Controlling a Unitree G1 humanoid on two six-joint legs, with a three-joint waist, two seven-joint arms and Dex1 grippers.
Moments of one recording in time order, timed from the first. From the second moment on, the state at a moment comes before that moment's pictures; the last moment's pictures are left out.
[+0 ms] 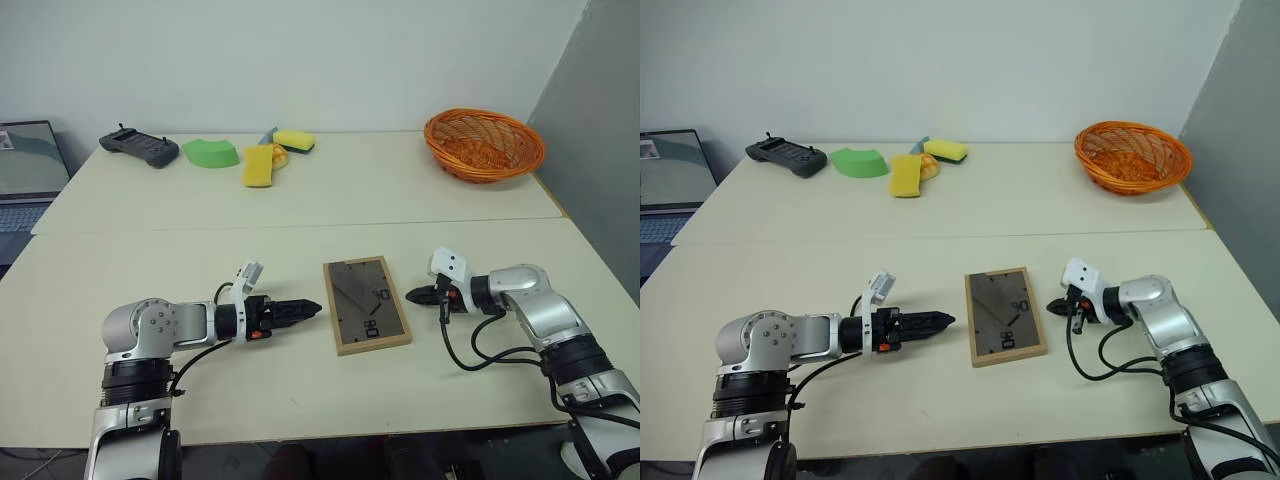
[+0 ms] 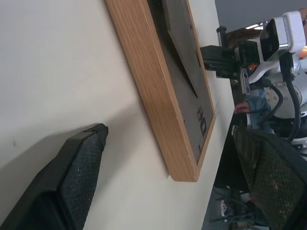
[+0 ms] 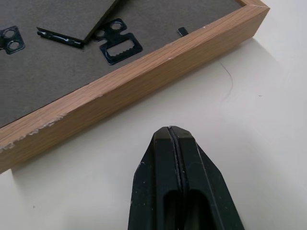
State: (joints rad) left arm -0.47 0.46 0.23 0.10 -0.79 1.52 -0.71; right arm -0.56 -0.61 0.24 0.29 0.06 0.32 1.15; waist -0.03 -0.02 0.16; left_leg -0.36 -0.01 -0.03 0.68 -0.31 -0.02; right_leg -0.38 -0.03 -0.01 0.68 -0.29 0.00
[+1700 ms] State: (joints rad) left arm -0.45 0.29 0.16 0.04 -0.84 1.53 -0.63; right arm -0.51 -0.52 0.28 0.14 0.07 0.43 1.08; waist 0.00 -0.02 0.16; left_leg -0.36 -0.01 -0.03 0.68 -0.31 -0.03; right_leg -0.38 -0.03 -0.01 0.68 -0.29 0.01
